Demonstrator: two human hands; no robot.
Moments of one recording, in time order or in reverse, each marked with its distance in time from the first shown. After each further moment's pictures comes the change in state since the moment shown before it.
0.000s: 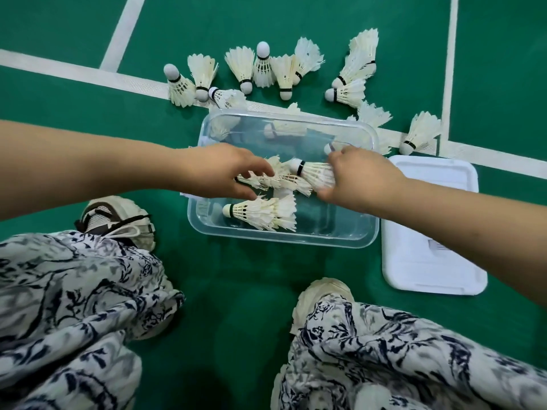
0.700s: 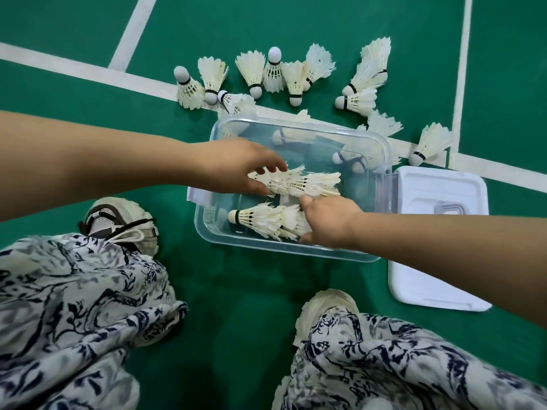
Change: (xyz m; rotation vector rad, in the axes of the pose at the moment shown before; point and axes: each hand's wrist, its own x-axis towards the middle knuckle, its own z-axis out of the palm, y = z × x) left_hand 0.011 -0.003 -0.011 0.006 0.056 0.009; right_hand 0.015 -0.029 0.051 -0.082 -0.279 -0.182
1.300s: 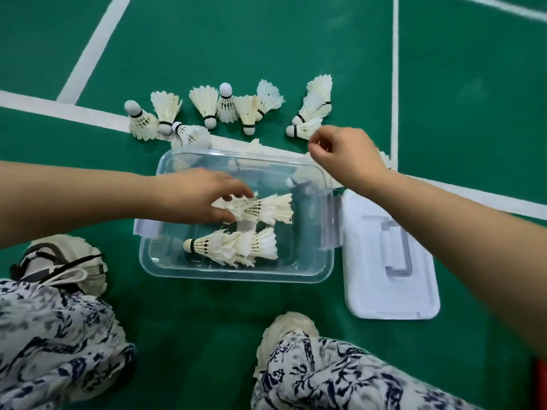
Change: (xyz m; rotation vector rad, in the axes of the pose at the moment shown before) left_hand 0.017 0.017 -0.003 0.035 -0.004 0.037; right_hand -0.019 0.098 -0.082 0.433 0.692 0.235
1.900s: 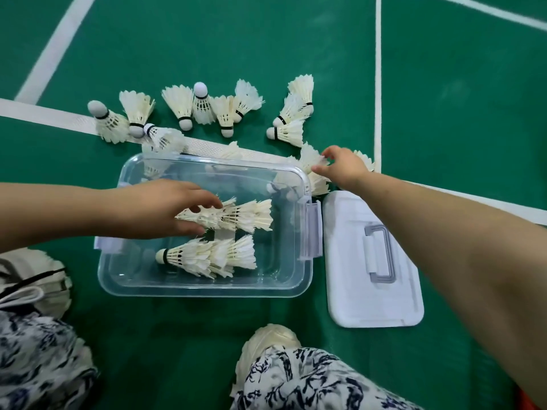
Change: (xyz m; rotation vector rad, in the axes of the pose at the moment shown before) left_hand 0.009 -0.008 0.009 0.012 -0.017 -0.024; right_hand 0.038 0.102 0.038 0.055 -0.259 0.383
